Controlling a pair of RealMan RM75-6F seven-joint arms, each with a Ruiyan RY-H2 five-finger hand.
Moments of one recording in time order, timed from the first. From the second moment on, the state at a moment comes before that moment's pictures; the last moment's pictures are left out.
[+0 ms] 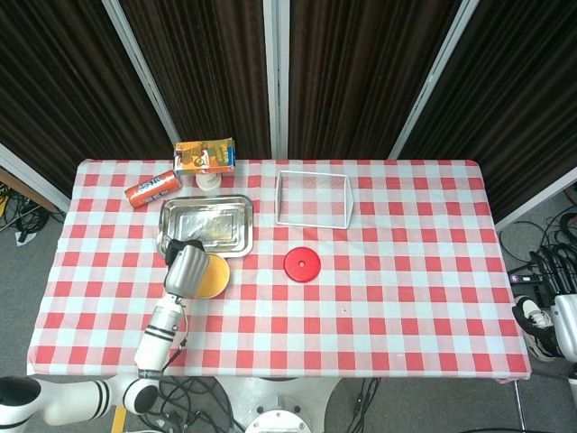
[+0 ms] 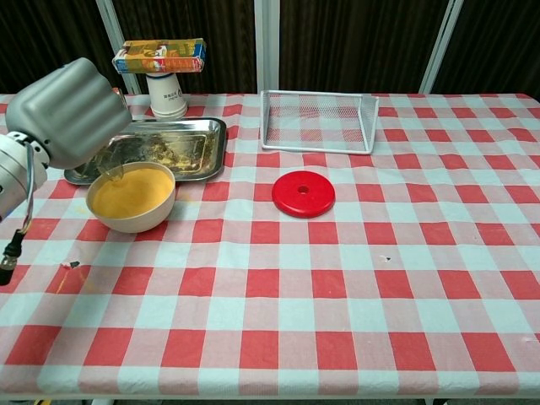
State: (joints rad) left arm -0.64 -1.76 -0.08 -1.36 1.20 1.38 1.72; right arm 0.06 -1.04 0.08 -1.49 -1.53 1.53 0.22
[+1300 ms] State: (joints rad) left arm -0.72 -1.72 -0.33 -1.35 0.93 1.12 1.06; right arm 0.06 -1.05 0.08 -1.47 -1.52 1.52 0.26
